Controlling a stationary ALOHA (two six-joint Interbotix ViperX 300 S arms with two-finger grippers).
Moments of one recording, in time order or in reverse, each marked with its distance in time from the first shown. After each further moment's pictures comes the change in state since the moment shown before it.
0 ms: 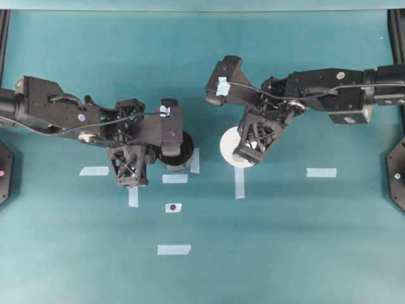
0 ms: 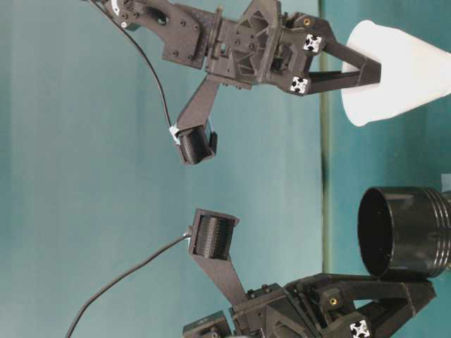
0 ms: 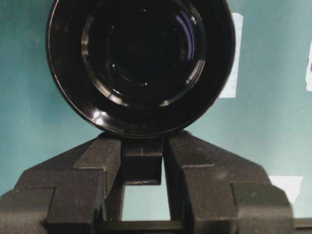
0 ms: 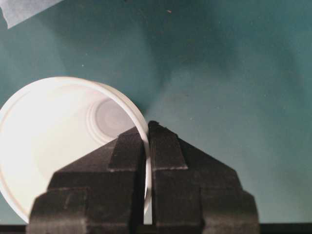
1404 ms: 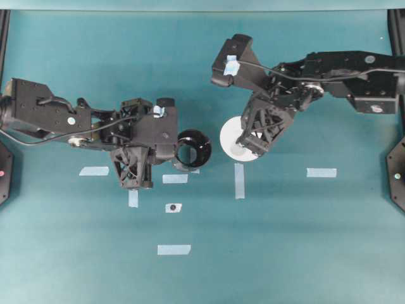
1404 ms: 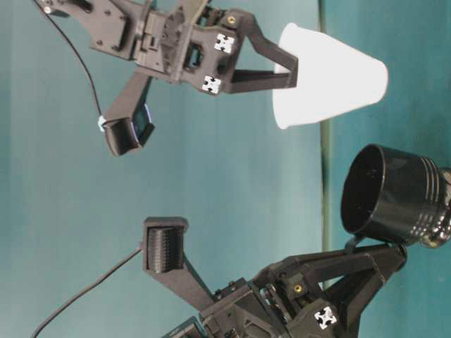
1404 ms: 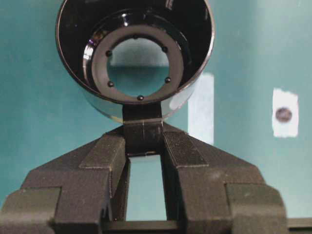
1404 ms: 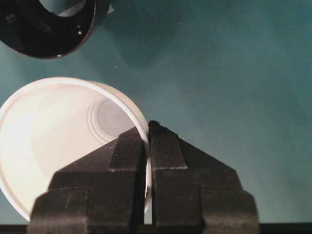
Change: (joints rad) left arm -0.028 -0.057 0.031 -0.002 -0.181 0.020; right arm -0.002 -0.138 -0.055 0.021 0.129 0.032
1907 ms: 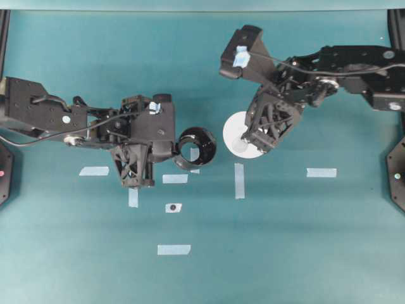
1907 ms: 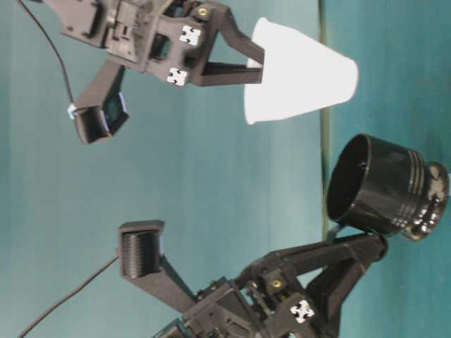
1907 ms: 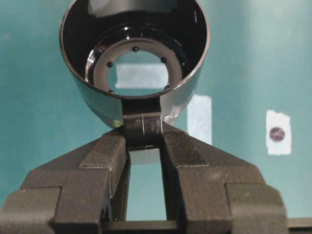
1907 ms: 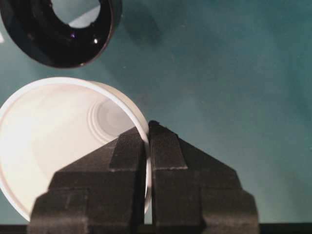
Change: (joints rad) left arm 0.002 -0.035 0.002 0.002 -0.038 0.000; right arm 0.000 -0.071 -0.002 0.000 0.015 0.035
